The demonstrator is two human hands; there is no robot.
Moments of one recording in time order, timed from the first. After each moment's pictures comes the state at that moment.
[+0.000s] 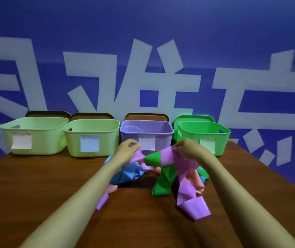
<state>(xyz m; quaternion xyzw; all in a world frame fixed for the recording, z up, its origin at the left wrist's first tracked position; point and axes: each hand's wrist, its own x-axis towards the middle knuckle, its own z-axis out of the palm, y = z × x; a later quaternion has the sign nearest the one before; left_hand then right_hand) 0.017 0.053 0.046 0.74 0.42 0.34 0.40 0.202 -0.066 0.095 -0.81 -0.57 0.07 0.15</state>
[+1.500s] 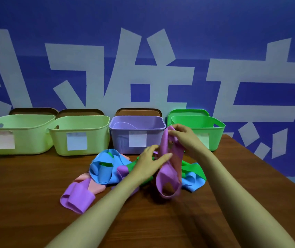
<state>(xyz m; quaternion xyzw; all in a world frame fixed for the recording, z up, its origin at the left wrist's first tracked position) 0.095 0.000 0.011 0.80 0.29 0.36 0.38 0.231 -0.051 0.080 -0.60 -0.44 0.28 0.60</state>
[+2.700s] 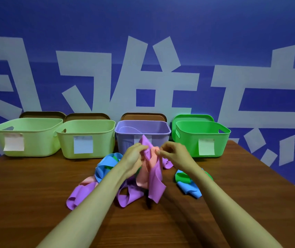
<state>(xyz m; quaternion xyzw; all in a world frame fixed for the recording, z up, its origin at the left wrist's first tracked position) 0.068 0.040 0.034 0.49 0.28 0.38 0.73 0.217 -0.039 0.040 -0.64 -0.61 0.12 0.45</state>
